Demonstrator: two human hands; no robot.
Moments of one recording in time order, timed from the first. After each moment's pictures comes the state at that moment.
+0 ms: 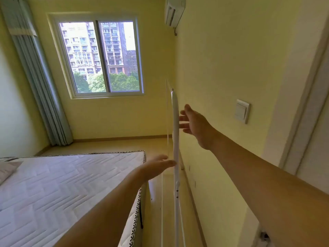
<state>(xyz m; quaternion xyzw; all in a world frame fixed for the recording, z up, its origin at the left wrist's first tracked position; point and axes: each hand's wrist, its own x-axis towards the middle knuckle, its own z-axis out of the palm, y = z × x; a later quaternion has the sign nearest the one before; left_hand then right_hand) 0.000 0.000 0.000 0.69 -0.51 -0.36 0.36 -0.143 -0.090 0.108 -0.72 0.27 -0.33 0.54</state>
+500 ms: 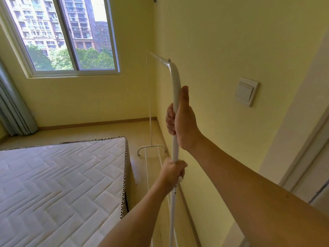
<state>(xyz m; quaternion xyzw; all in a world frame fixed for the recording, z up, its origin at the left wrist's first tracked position) -0.018 -0.079 -0.092 0.60 -0.39 -0.44 0.54 -0.069 -0.100 0.064 -0.58 0.27 -0.45 0.62</state>
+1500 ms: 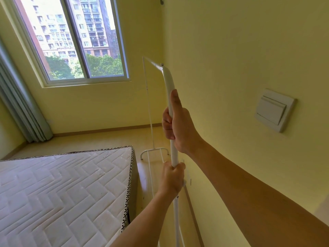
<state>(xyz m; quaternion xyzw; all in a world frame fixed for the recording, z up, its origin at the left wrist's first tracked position) 0.015 -0.220 -0.096 0.65 -0.33 -0.30 0.62 -0.025 -0.246 0.063 -0.60 0.18 -0.41 0.66</state>
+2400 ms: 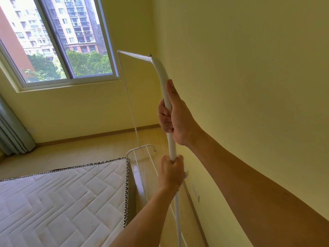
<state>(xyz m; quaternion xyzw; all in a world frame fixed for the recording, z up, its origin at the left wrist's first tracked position) 0.170 -0.411 -0.100 0.66 -0.33 -0.24 0.63 0.131 -0.439 0.061 -0.62 0.16 -0.39 0.67</state>
